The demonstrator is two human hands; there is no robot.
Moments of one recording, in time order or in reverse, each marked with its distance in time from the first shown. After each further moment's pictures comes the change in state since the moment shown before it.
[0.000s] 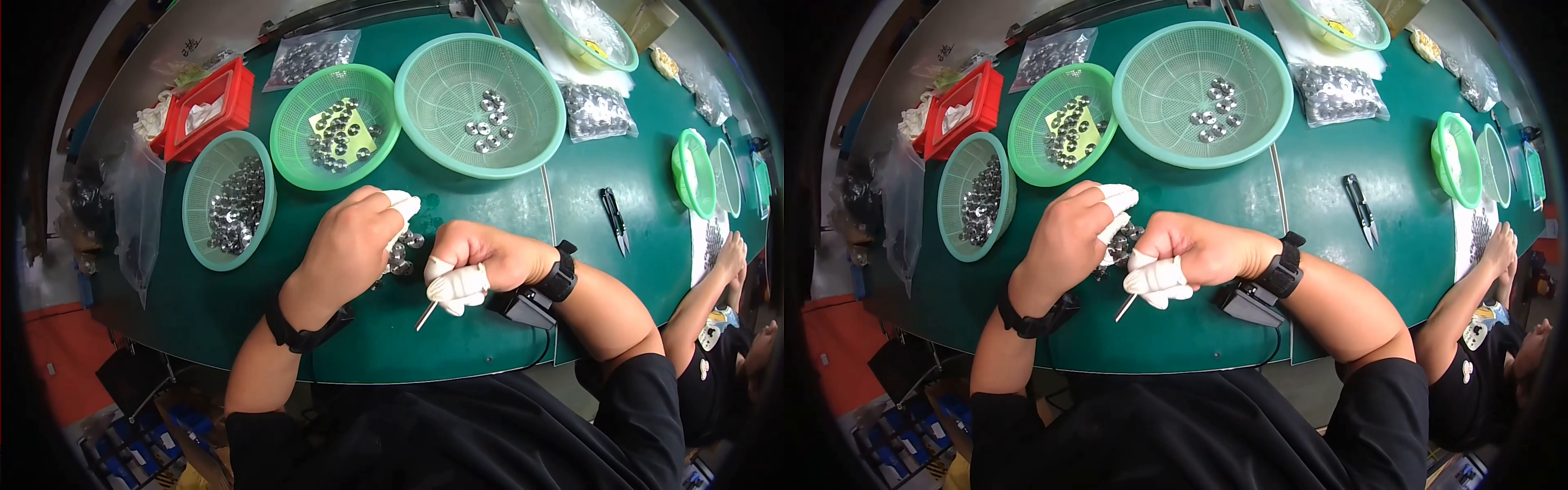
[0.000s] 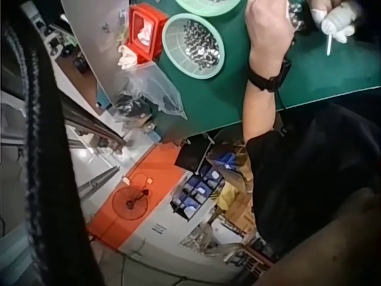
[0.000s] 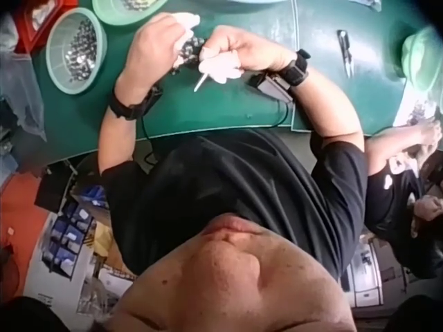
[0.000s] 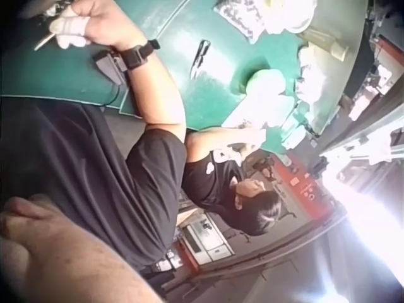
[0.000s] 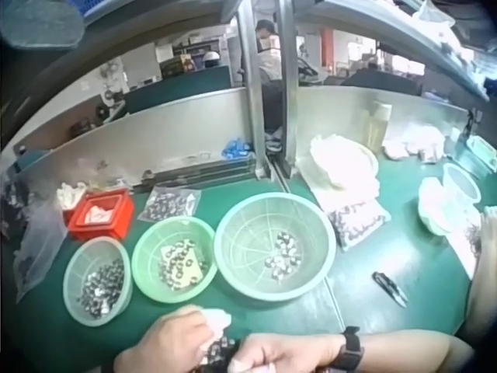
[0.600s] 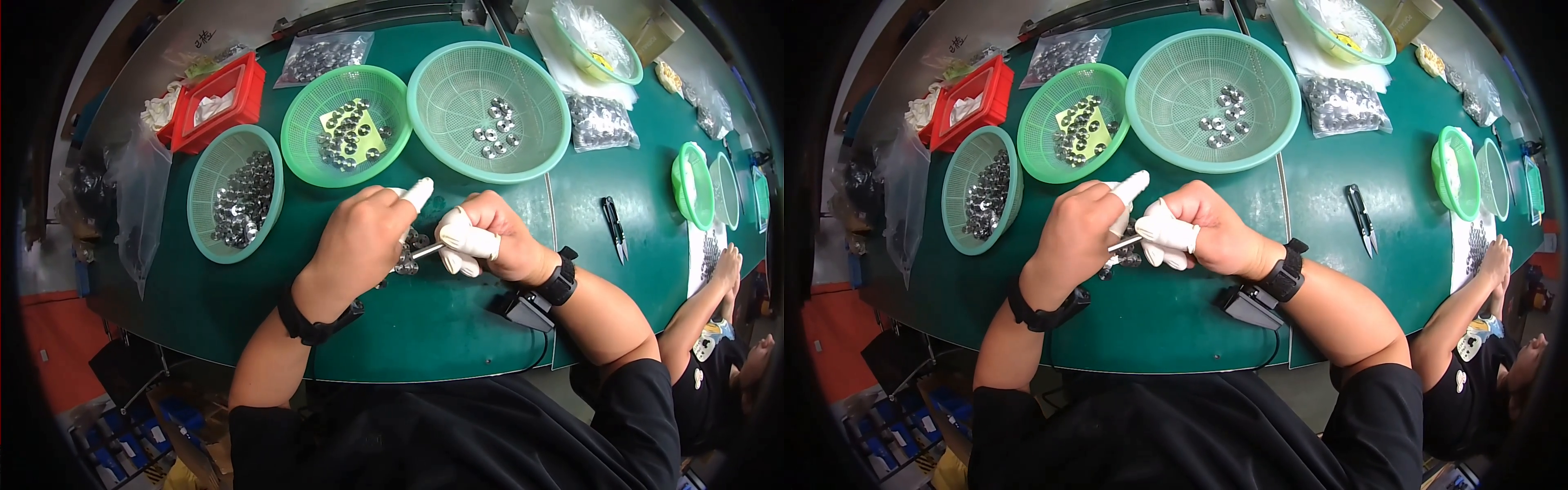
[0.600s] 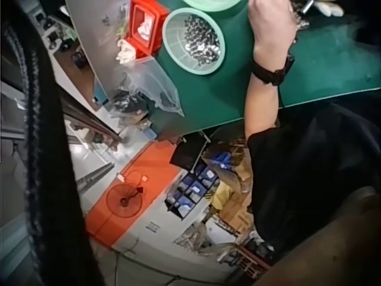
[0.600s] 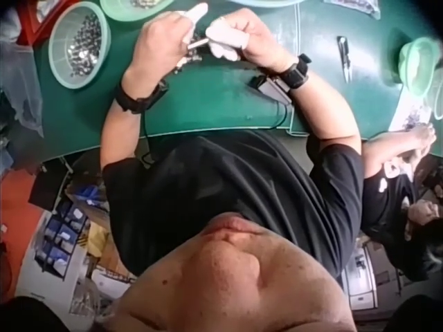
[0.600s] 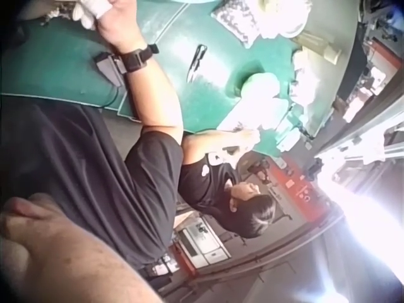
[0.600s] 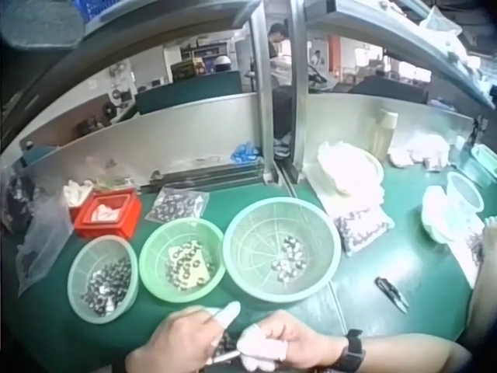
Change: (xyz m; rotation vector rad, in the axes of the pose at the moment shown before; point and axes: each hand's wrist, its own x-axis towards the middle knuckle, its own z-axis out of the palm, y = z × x) left_hand 0.001 0.007 0.002 0.084 0.055 -0.066; right_hand 0.003 0.004 0.005 0.070 0.431 -0.262
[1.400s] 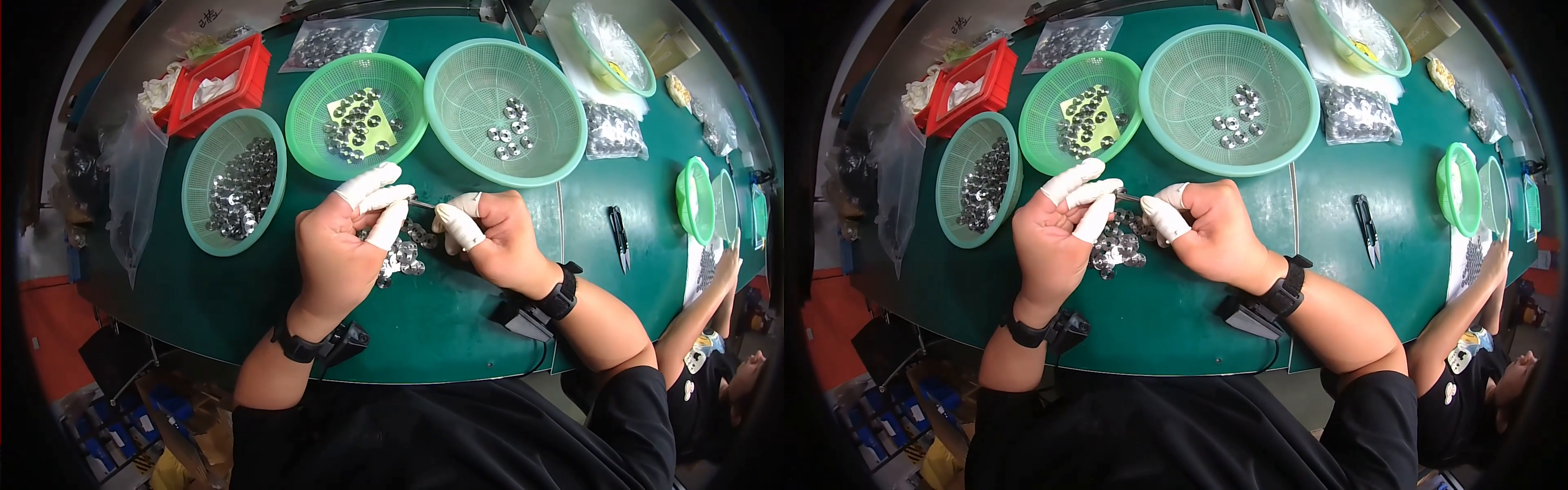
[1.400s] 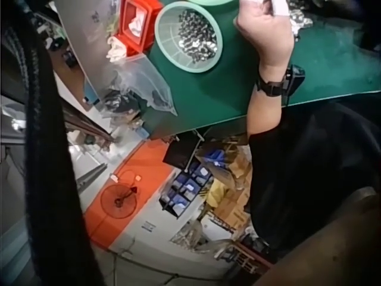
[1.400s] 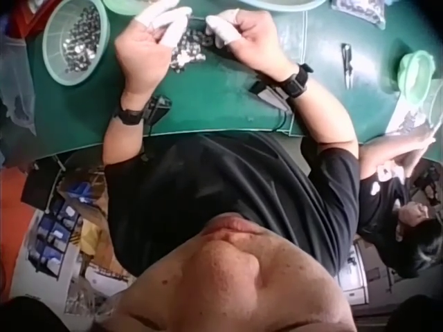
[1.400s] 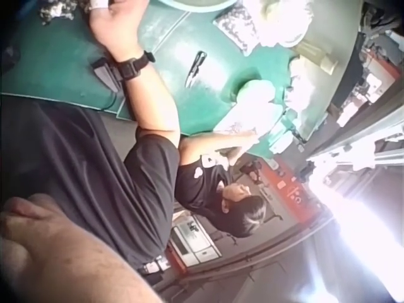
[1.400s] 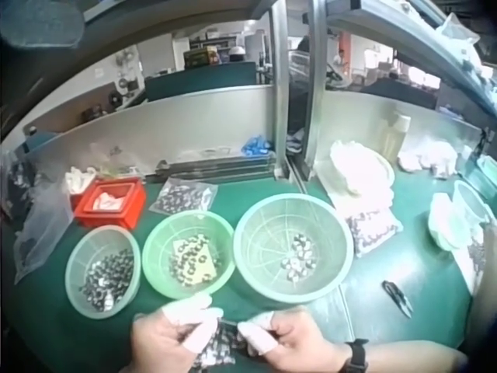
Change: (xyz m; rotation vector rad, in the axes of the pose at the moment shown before) left_hand -0.019 0.015 0.003 -0.909 0.475 -0.537; right_hand 0.008 0.006 0.014 -0.532 0.375 -0.088
